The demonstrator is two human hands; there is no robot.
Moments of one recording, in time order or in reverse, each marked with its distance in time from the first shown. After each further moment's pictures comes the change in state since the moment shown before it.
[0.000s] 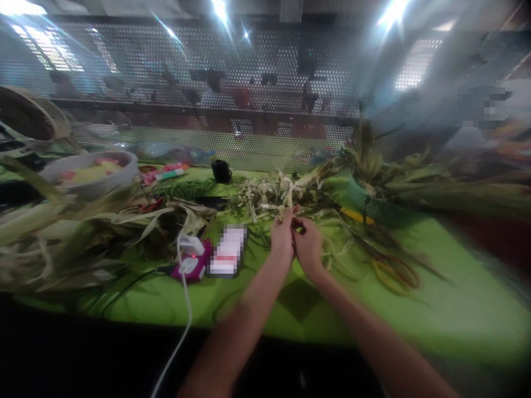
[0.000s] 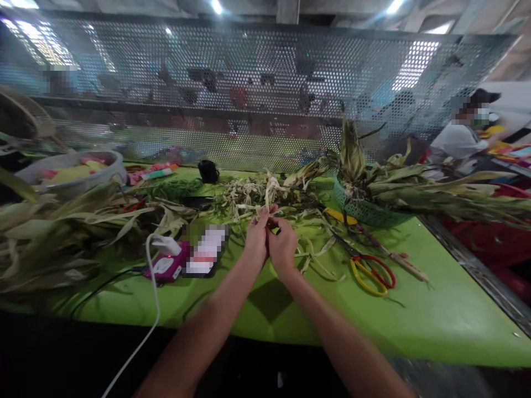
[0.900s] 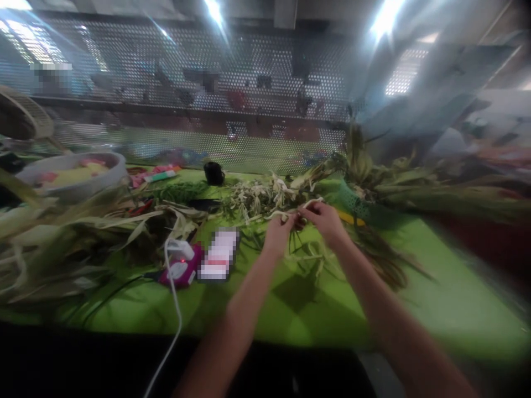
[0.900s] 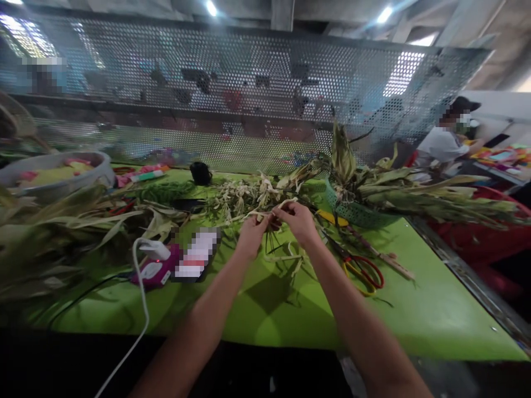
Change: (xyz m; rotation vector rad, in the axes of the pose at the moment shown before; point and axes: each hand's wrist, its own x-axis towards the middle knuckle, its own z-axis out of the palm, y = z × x) left_hand 0.015 0.004 -0.005 0.326 -0.278 0.079; right_hand 0.070 -0.014 -0.064 0.181 -0.308 0.065
